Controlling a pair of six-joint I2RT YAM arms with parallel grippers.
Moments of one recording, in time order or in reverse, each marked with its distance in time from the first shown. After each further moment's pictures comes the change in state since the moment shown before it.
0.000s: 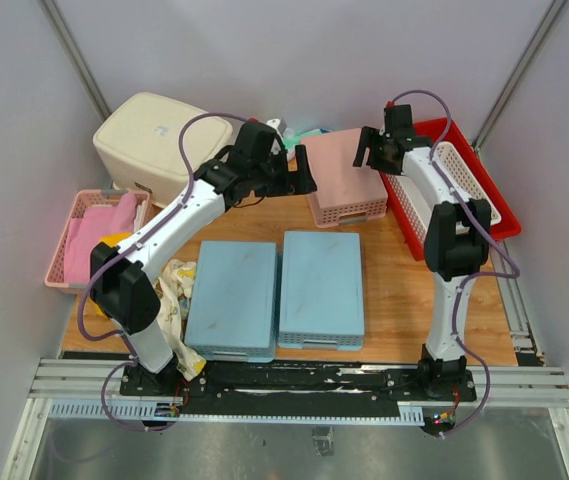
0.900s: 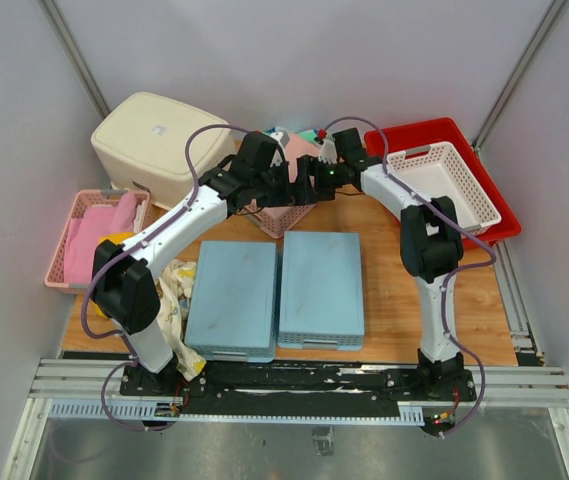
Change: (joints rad) left arm 0.002 -0.010 -0.116 0.054 0.064 0.003; right arm 0.205 0.109 -0.068 0.139 -0.585 0.055
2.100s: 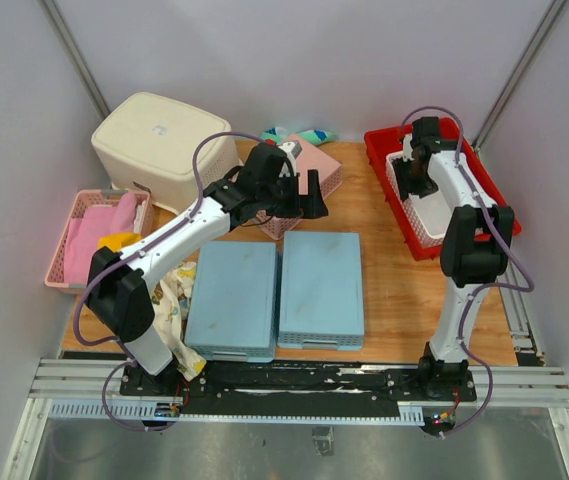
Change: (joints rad) left arm -0.078 -0.055 -0.077 0.060 0.008 0.010; right arm -0.319 -0.174 -0.011 -0.441 0.695 -0.554
